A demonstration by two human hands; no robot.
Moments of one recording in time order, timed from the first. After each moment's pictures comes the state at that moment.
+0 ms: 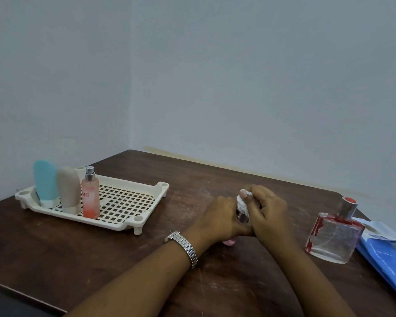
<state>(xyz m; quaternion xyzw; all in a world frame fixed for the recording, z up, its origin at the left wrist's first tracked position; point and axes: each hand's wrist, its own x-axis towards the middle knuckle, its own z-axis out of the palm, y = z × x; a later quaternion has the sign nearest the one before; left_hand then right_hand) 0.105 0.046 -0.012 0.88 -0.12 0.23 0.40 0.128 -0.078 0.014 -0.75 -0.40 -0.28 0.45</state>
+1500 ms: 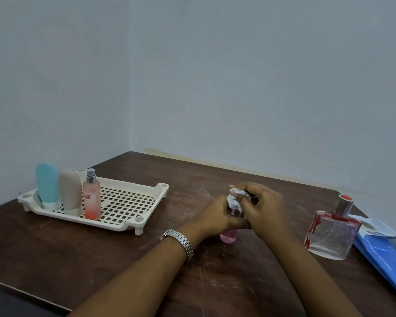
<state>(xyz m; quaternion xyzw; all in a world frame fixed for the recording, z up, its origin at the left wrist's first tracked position) 0.112 0.056 -0.016 0.81 -0.15 0.16 0.54 0.131 -0.074 0.021 -0.77 -0.38 -0.26 0.44</state>
